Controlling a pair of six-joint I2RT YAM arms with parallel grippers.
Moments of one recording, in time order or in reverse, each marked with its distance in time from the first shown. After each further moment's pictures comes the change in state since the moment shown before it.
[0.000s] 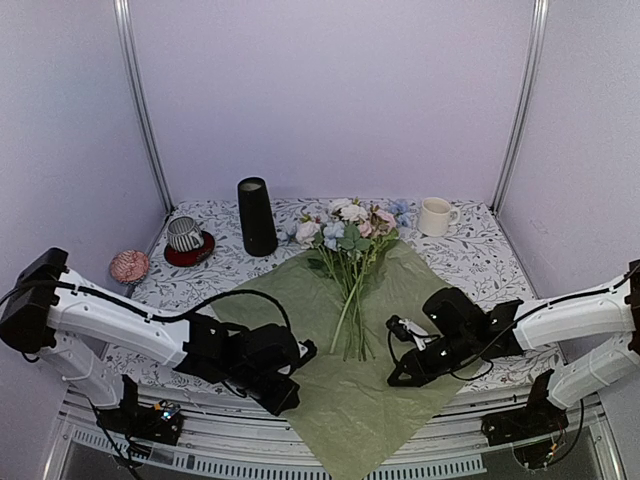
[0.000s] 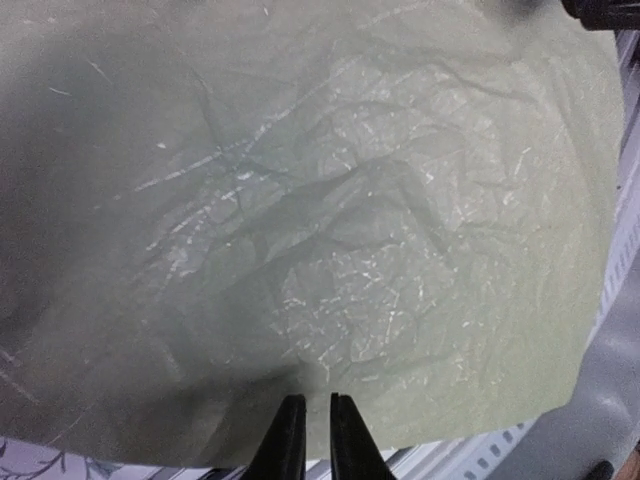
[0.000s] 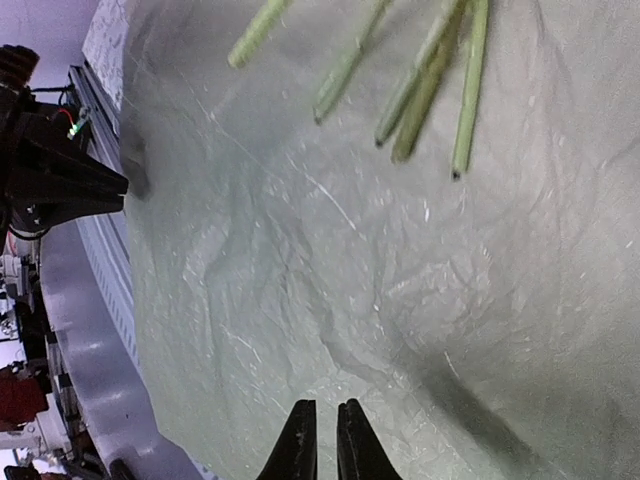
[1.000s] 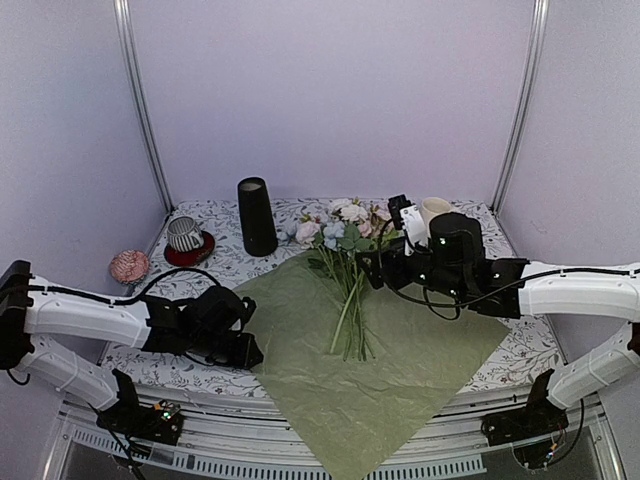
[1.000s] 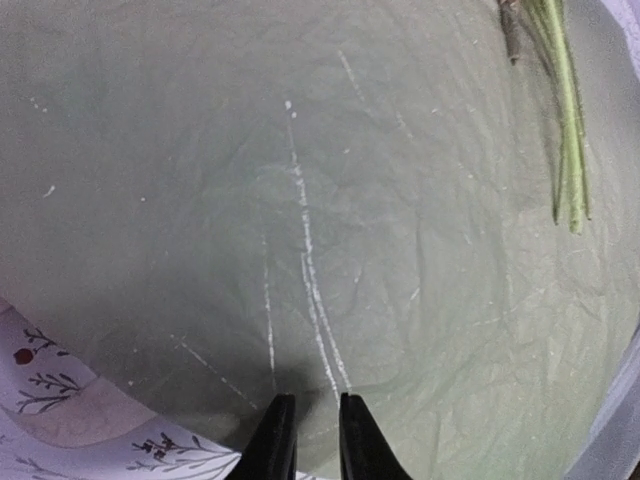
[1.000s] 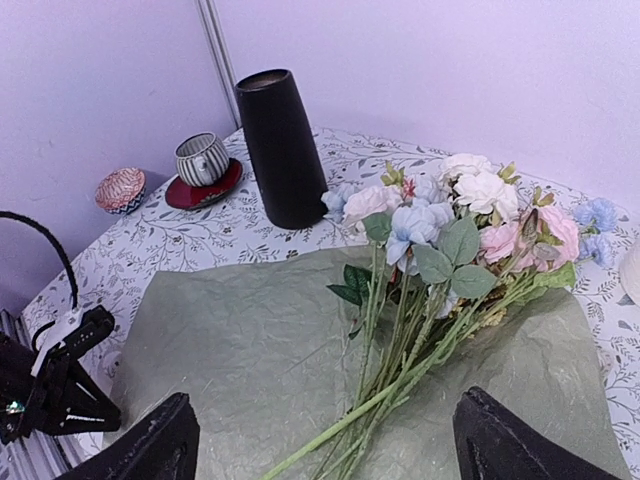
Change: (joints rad) left arm 0.349 -0.257 -0.231 0.102 -0.064 -0.113; right arm -0.012 -0.013 0.349 0.266 0.679 -0.303
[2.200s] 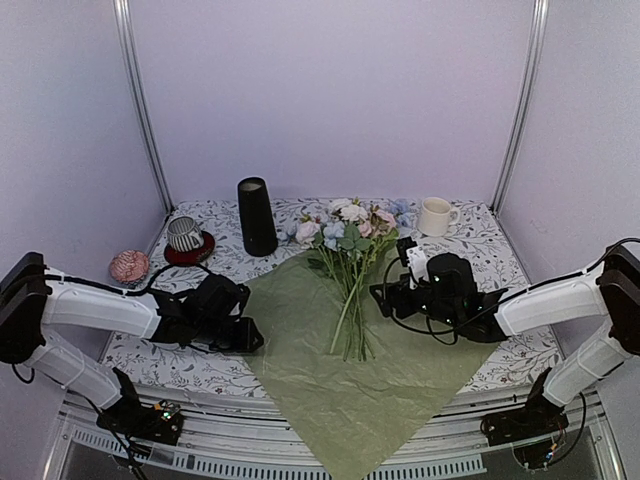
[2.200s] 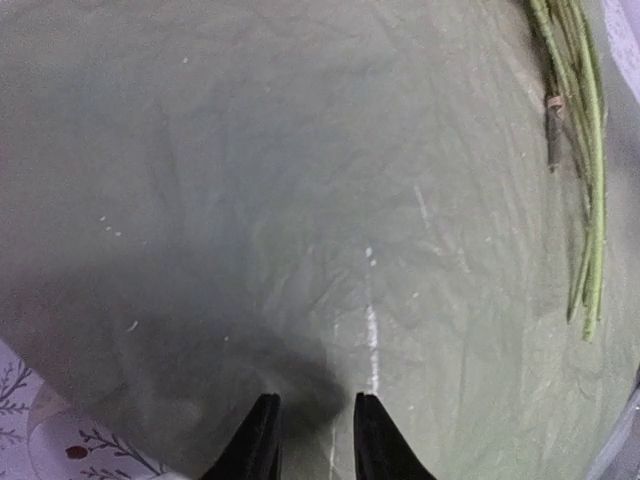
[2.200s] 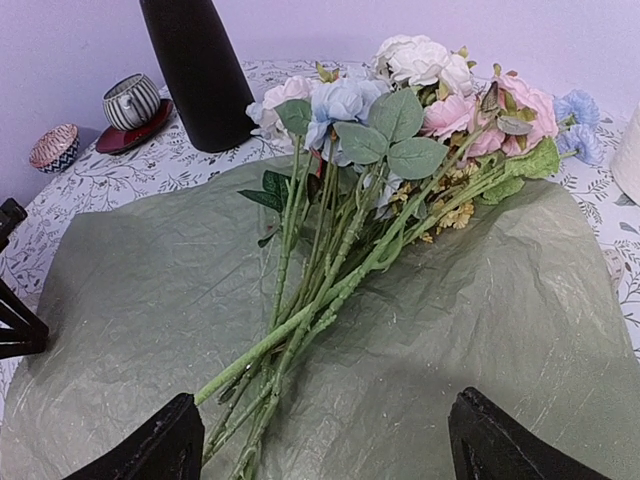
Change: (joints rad) left arm 0.127 0.104 0.013 0.130 -0.017 0.019; right arm -0.102 0.153 -0.273 0.343 -0.023 0.019
